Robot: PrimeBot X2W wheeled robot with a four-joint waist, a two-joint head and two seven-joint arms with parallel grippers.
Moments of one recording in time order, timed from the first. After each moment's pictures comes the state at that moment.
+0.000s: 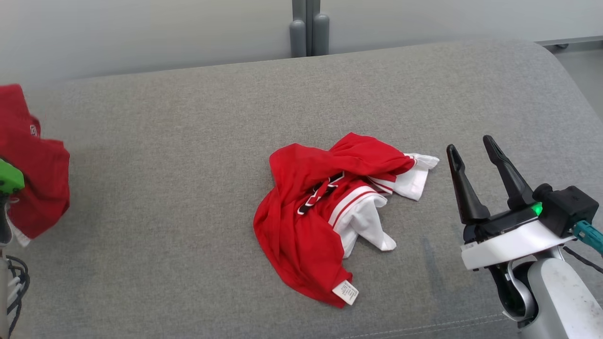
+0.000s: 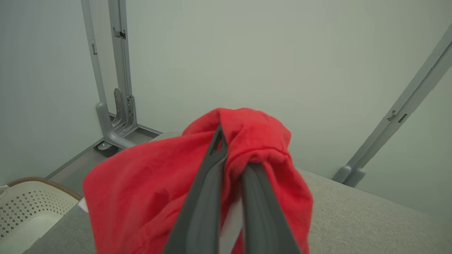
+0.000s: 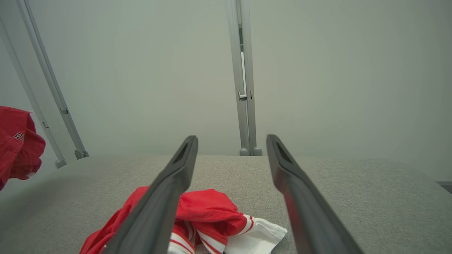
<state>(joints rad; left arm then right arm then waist) -0.62 0.39 -0.09 0.67 -0.71 0.08 -0.14 -0.07 -0.17 0.20 -0.02 0.28 0.10 -0.25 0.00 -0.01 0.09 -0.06</state>
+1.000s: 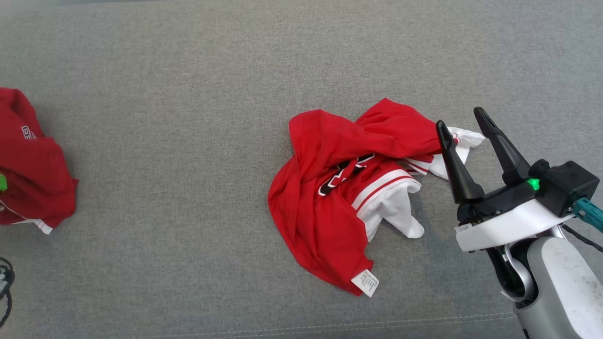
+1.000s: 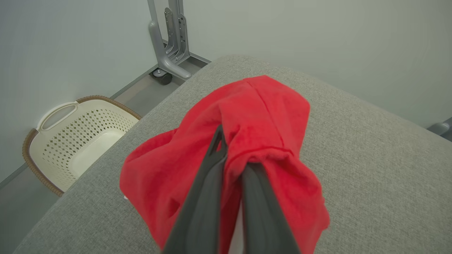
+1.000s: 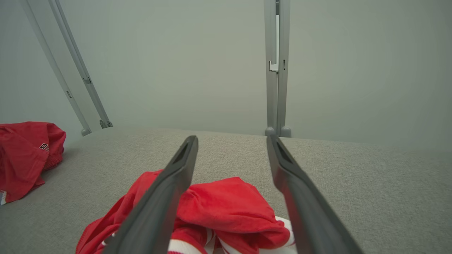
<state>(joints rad) -0.72 0.41 -0.09 0.90 -0.73 0.10 -0.04 -0.14 -0.19 0.24 -0.09 0.27 0.10 -0.19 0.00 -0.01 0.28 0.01</state>
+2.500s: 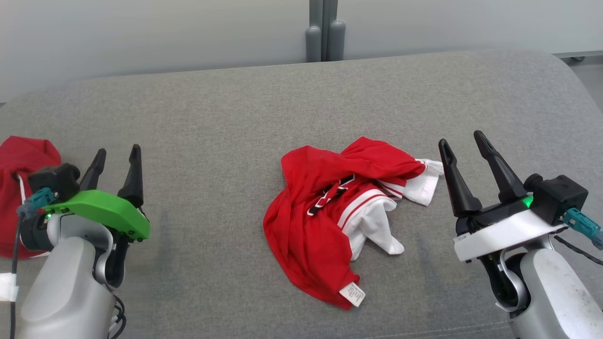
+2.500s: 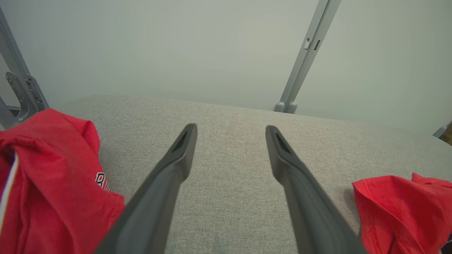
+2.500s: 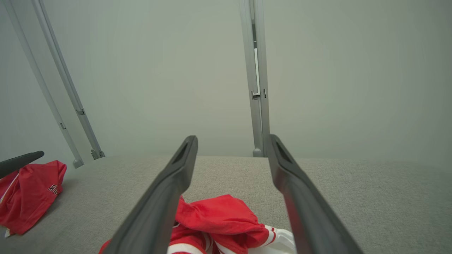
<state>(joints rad) -0.50 0.22 -0.28 0.67 -0.62 -0.07 -0.22 -0.11 -0.16 0.21 0.04 0.31 0.10 -0.23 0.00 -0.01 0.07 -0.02</state>
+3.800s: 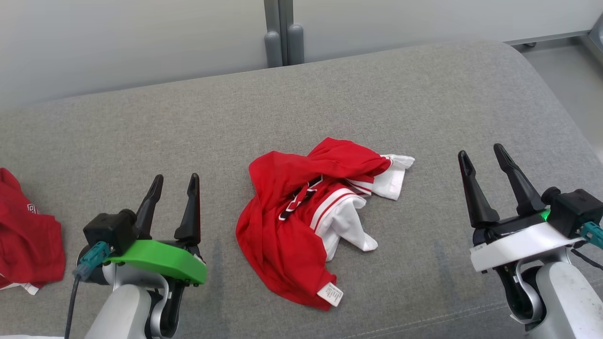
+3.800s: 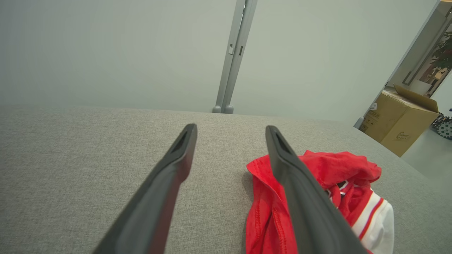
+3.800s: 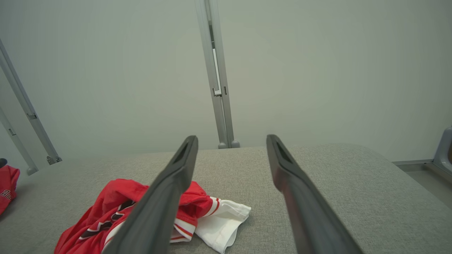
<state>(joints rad) -0.20 0.13 -0.32 0.23 -0.56 0.04 -0.25 -0.05 -0.19 0.18 0.02 0.32 0.09 -0.24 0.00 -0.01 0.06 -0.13</state>
